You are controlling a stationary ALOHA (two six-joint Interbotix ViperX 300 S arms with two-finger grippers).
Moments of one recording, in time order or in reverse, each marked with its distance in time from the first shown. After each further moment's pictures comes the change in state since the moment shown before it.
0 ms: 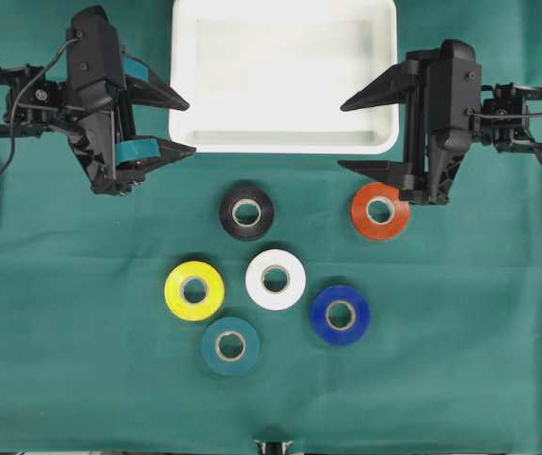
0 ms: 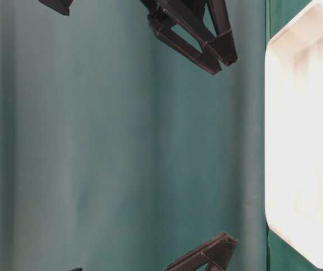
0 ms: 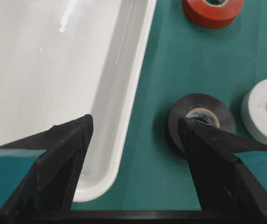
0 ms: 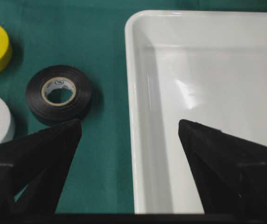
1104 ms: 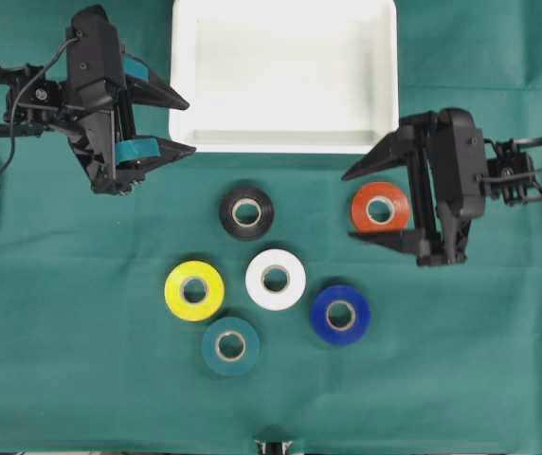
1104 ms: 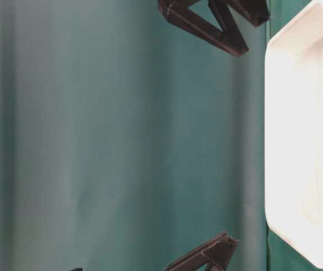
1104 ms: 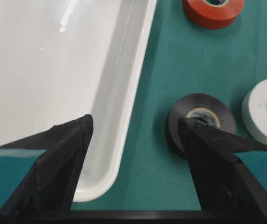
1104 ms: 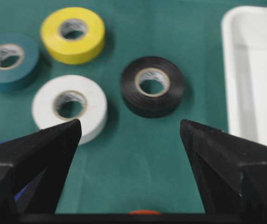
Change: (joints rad) left arm 0.002 -0.002 0.000 -0.002 0.000 0.000; right arm 0.204 0.002 0.021 -0.002 -0.014 0.080
